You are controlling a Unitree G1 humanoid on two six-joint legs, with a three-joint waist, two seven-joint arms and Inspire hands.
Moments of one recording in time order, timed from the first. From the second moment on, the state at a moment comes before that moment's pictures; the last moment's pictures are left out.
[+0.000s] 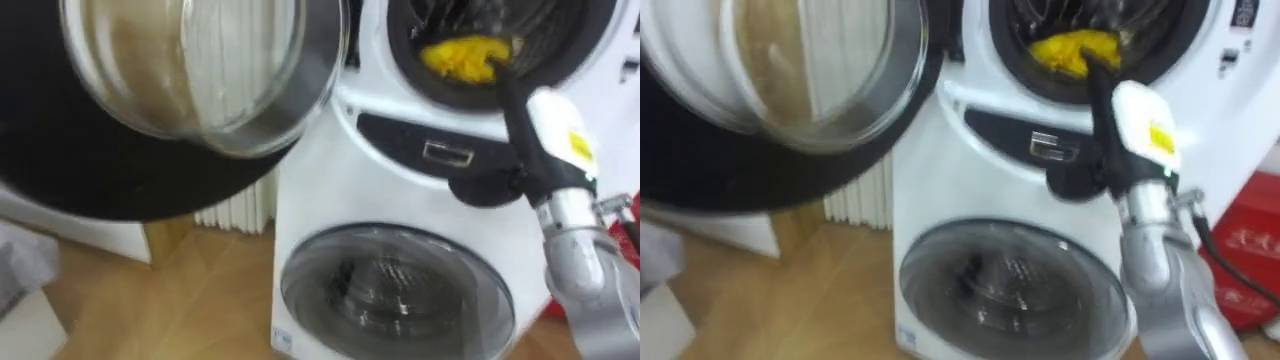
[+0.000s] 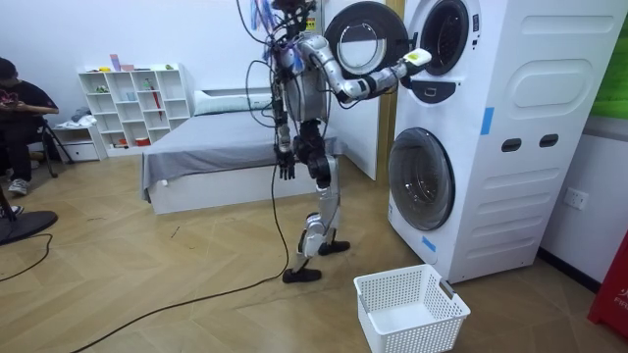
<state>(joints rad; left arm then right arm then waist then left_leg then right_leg) 0.27 0.30 0.12 1.11 0.28 0.14 -0.05 -0.30 -0.45 0.06 0.05 -0.59 0.10 -0.14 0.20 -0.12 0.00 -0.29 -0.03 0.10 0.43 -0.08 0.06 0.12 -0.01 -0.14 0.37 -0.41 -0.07</state>
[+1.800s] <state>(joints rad) 0.23 0.29 0.10 1.10 0.27 0.11 -0.01 -0.34 -0.51 0.07 -0.33 0.01 0.04 -0.03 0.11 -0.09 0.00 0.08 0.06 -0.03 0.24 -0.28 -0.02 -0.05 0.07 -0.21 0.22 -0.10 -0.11</state>
